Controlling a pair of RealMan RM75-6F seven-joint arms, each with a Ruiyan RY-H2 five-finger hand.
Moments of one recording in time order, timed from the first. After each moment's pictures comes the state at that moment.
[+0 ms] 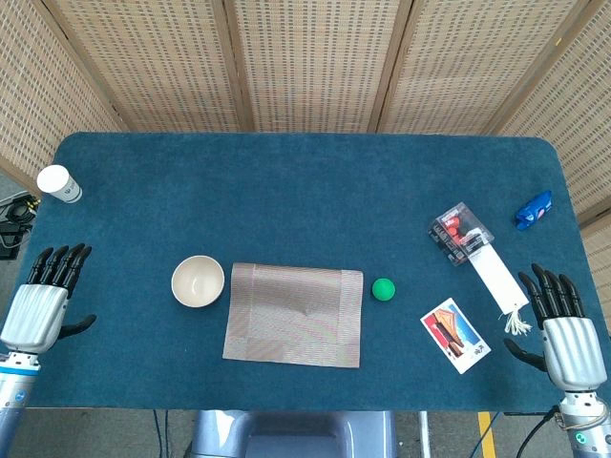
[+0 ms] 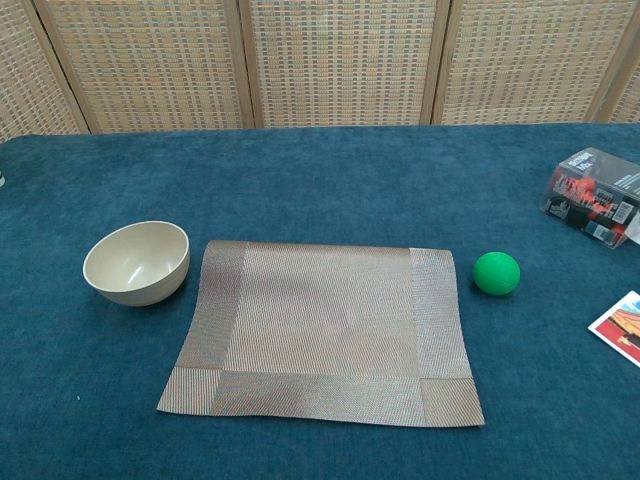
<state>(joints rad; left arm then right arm) -0.20 -1.18 -0.05 -1.58 1.51 1.42 0.16 0.06 -1.17 0.07 -1.57 -1.60 1.58 0.02</state>
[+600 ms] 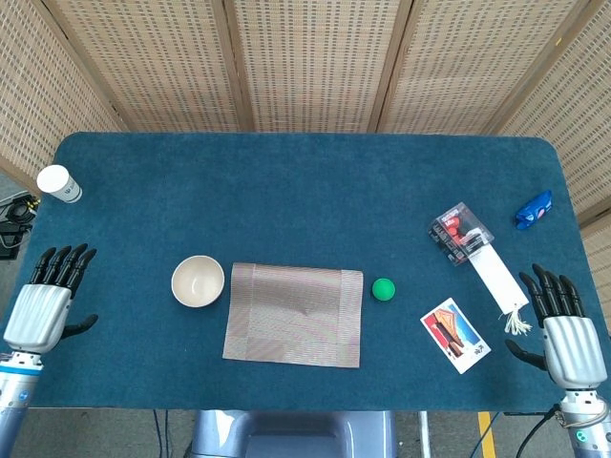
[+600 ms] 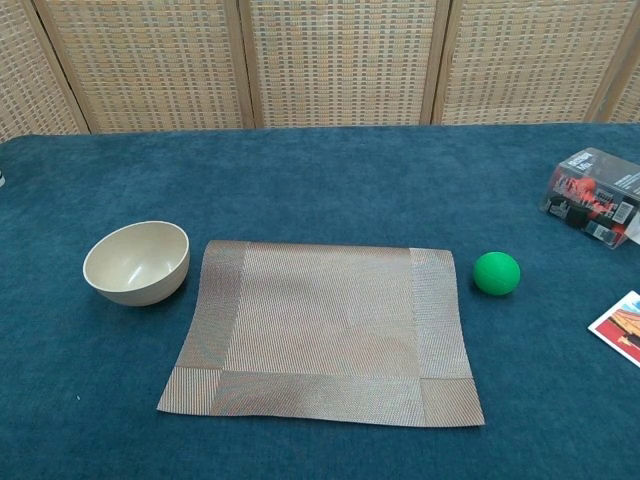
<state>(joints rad) -0.21 -1.19 -0.04 -1.58 1.51 1.42 0.18 0.07 -1.15 0.07 -1.59 -1.57 1.55 0.02</state>
